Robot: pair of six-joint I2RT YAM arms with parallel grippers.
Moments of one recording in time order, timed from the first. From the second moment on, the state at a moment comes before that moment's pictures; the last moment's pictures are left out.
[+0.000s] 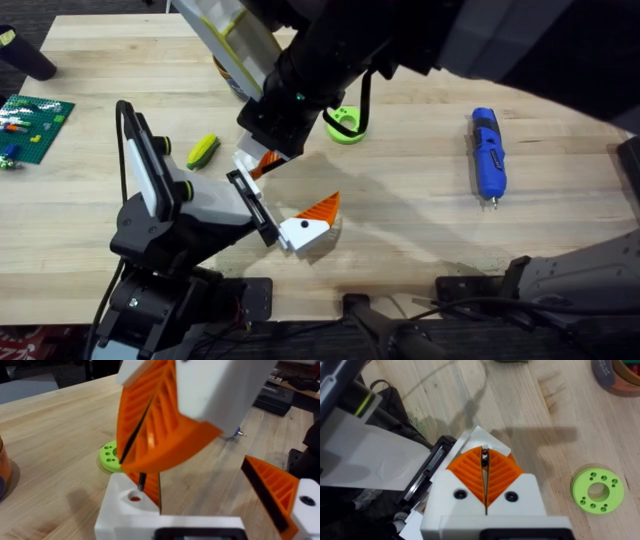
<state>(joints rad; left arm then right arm) -0.26 0.08 0.03 -0.10 0.73 -0.04 0.96 1.74 1.73 -1.03 -0.24 -0.13</state>
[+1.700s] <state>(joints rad) -0.26 0.08 0.03 -0.10 0.73 -0.05 0.96 1.74 1.73 -1.01 -0.24 -0.12</state>
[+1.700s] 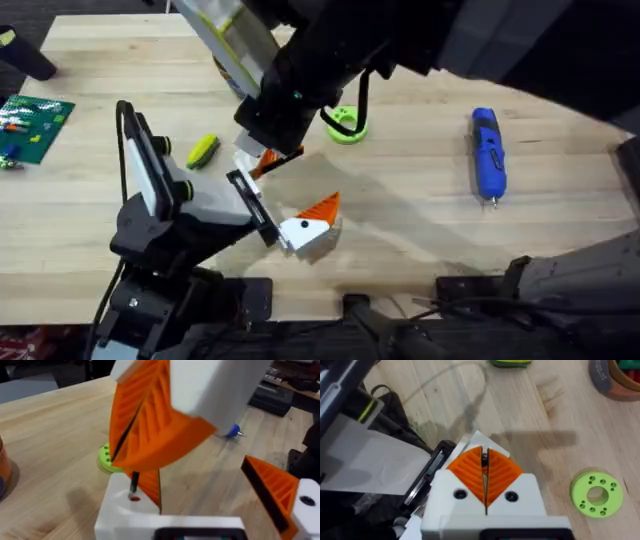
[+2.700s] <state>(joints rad) -0.26 0.08 0.03 -0.10 0.73 -0.05 0.96 1.74 1.73 -1.03 -0.24 -0.11</state>
